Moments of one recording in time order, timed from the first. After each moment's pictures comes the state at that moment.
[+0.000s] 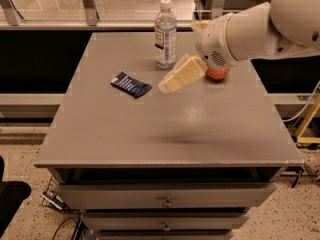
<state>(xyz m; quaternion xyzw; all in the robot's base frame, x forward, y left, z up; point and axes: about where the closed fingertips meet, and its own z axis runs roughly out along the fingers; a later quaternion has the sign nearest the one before) 0.572 -0.062 0.967 -0.50 0.72 0.11 0.47</state>
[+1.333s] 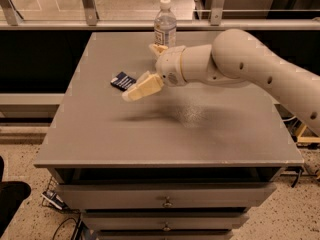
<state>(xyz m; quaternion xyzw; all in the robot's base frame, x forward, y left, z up) 0.627 0.035 0.892 -0.50 0.65 0.25 0.51</state>
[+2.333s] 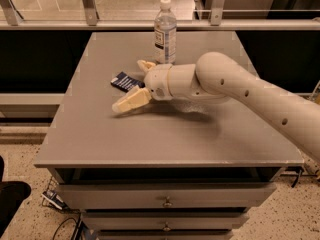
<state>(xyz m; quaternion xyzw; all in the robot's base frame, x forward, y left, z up) 0.634 0.073 0.842 -0.48 0.64 0.30 0.51</state>
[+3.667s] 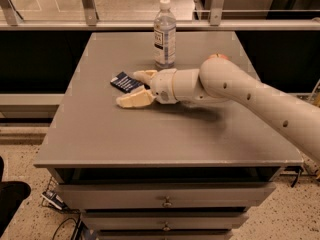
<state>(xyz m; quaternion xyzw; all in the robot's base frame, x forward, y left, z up) 0.640 0.059 0.817 -0.46 0.67 0.31 0.49</state>
